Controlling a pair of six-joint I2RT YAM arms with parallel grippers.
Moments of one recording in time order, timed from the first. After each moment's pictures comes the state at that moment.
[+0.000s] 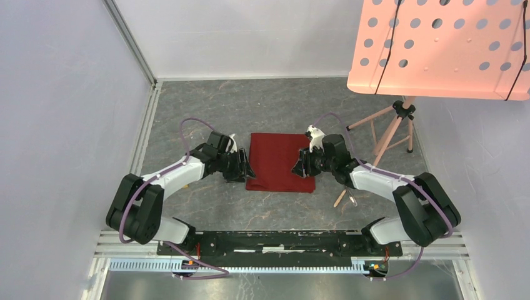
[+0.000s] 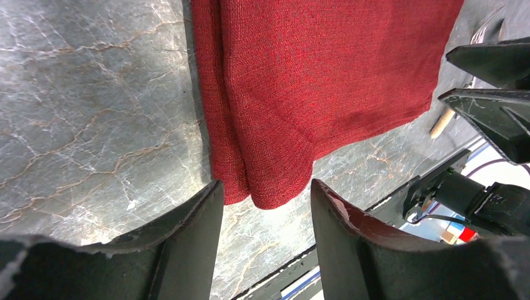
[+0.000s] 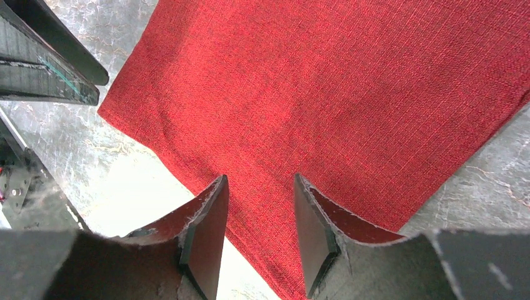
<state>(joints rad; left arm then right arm) -0.43 1.39 0.71 -0.30 0.40 -0.61 0.50 1.41 0.57 0.18 -0.40 0.28</state>
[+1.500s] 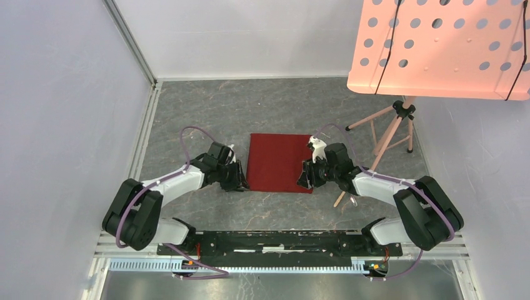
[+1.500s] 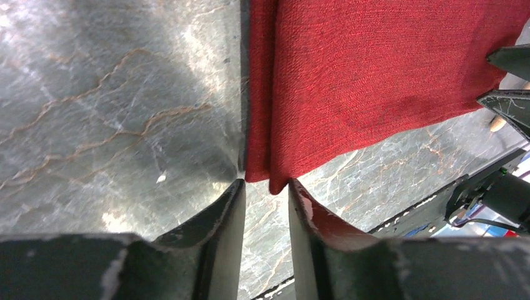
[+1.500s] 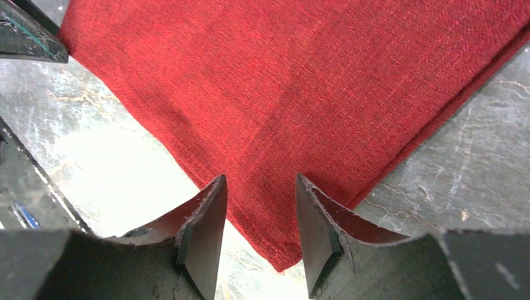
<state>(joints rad) -0.47 1.37 0.59 -0.27 0.33 -0.61 0.50 1.37 0.47 0.13 -0.39 0.24</state>
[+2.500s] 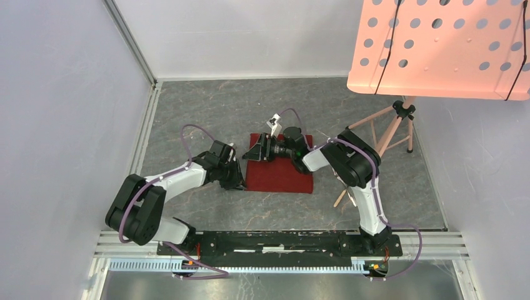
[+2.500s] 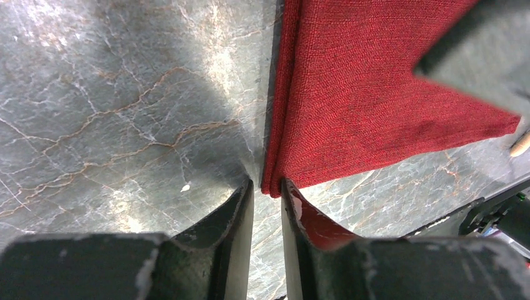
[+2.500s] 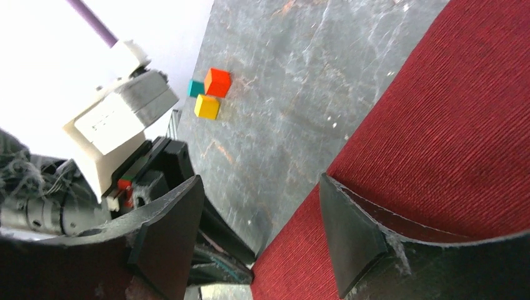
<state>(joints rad) -0.47 1.40 0.61 -0.31 0.24 -0.62 0.67 2.14 0.98 0.91 -0.62 0.90</state>
